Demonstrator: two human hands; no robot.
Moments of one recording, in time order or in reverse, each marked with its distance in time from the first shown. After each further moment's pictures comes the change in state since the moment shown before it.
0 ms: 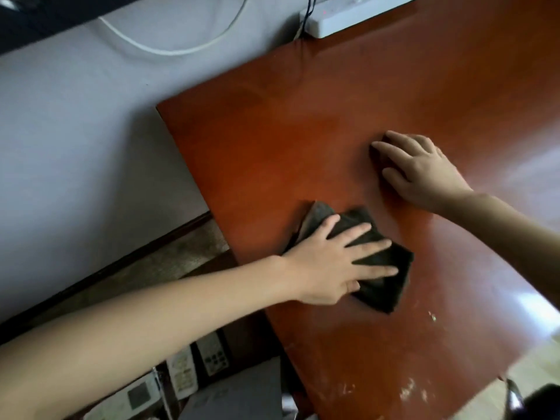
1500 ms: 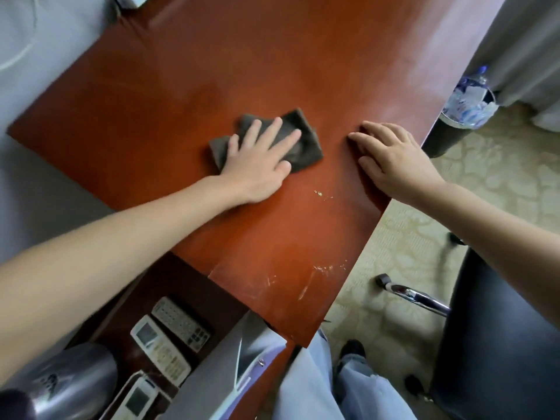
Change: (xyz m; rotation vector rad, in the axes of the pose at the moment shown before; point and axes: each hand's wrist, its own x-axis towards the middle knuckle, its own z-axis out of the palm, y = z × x) left_hand 0.062 0.046 -0.016 -0.147 0.099 -0.338; right_hand -0.221 0.033 0.036 0.076 0.154 0.377
